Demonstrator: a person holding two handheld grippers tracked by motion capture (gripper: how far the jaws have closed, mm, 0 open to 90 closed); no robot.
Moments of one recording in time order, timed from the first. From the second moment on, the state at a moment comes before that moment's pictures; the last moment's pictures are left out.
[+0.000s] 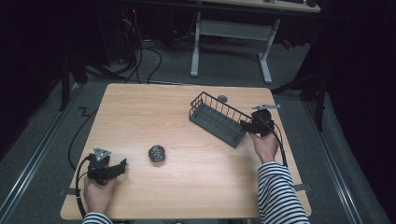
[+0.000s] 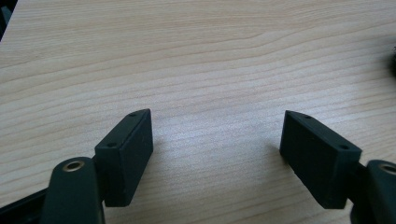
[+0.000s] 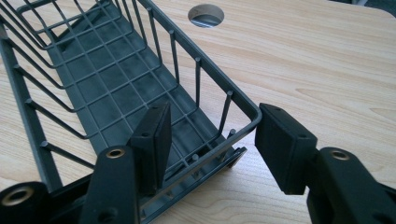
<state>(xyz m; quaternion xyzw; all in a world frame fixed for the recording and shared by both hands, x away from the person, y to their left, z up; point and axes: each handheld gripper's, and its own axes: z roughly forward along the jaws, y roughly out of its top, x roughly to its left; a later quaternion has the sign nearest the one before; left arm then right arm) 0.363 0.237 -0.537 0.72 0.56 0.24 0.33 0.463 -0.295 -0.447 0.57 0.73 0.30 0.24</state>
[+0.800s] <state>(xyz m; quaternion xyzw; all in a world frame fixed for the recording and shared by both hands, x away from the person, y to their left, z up) 0.364 0.236 -0.538 0.73 0.56 0.24 0.33 0.446 -0.298 -0.447 0.55 0.74 0.31 0.23</state>
